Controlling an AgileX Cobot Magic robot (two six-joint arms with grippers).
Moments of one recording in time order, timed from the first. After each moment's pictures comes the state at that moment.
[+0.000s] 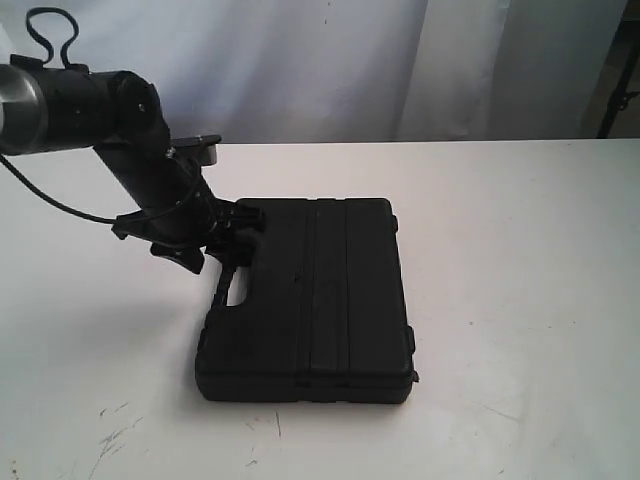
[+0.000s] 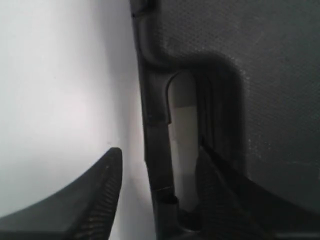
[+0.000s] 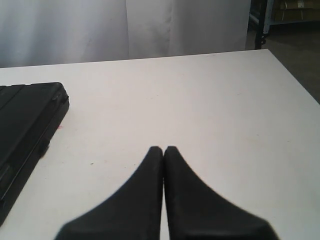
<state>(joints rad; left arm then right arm) -0.37 2.07 -1.48 -0.20 0.88 -0.12 0.07 0.00 0.00 0.13 0.35 -0.08</state>
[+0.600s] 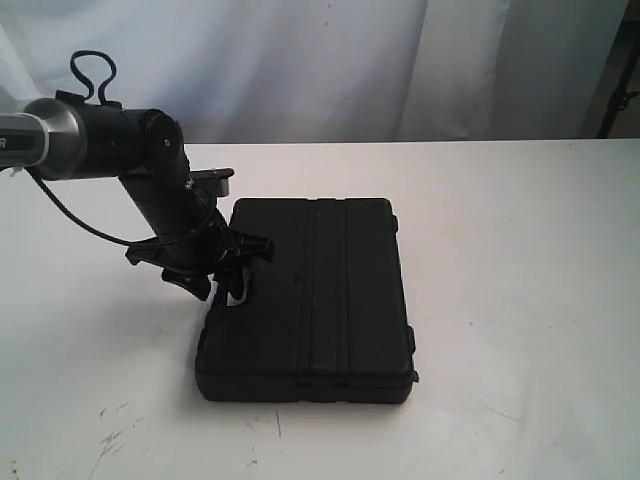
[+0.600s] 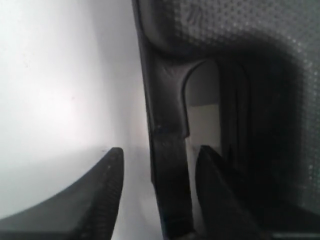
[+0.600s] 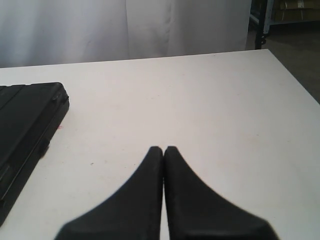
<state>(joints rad) -0.38 2.17 -1.48 -0.20 0.87 -0.12 0.07 0.00 0.00 0.13 0.35 -0.08</state>
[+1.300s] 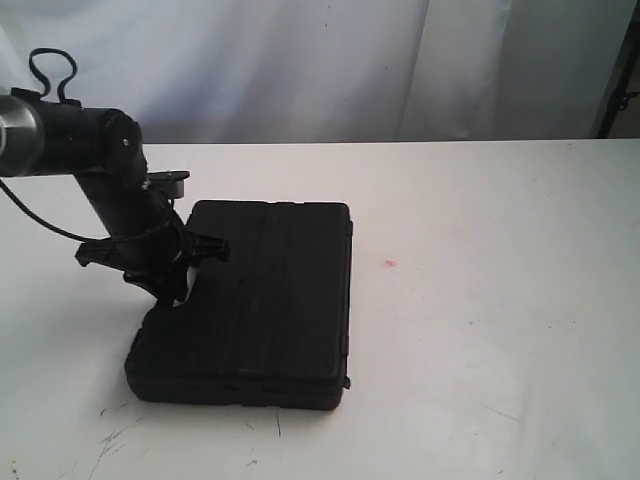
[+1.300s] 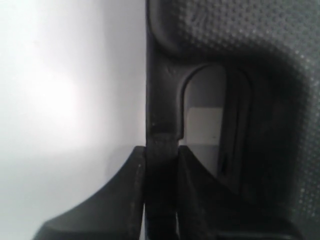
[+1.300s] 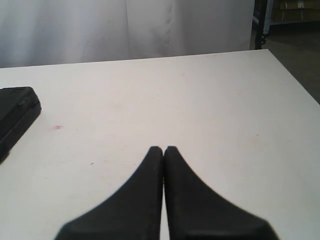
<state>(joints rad) -0.29 2.14 -1.43 -0.10 0.90 -0.17 0.07 0.00 0.00 0.13 0.35 -0.08</state>
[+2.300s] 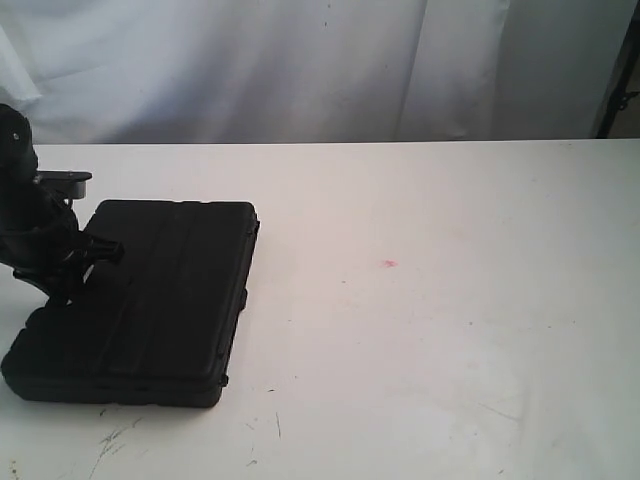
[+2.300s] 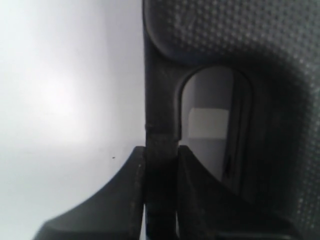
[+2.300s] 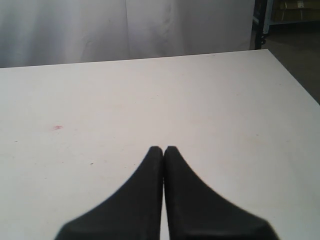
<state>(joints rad) -0.03 2.11 -1.40 0.02 0.94 0.02 0.07 0.00 0.00 0.13 0.35 -0.08</state>
